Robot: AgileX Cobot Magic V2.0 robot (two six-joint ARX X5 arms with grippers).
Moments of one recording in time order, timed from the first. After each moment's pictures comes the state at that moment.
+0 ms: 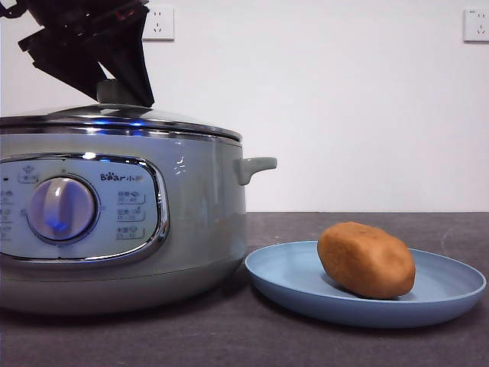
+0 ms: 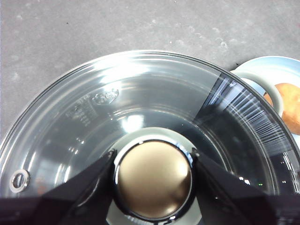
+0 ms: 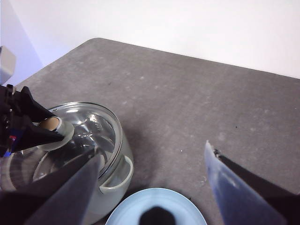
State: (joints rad) left arm -0.50 1.29 1.10 -0.60 0.05 0.03; right arm 0.46 0.88 1.20 -0.67 -0.13 0.00
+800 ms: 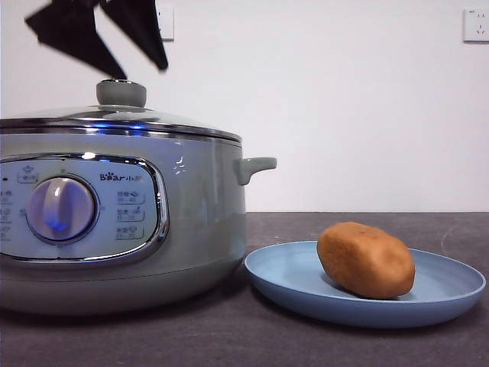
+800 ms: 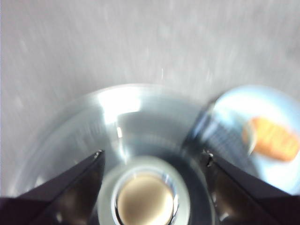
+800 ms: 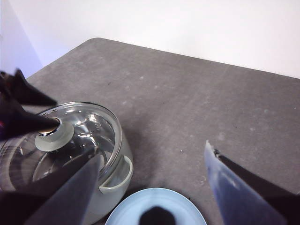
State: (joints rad) left arm -0.50 1.26 1.19 -0.61 0.07 0.00; right arm 0.46 0.88 1.20 -0.67 -0.13 0.00
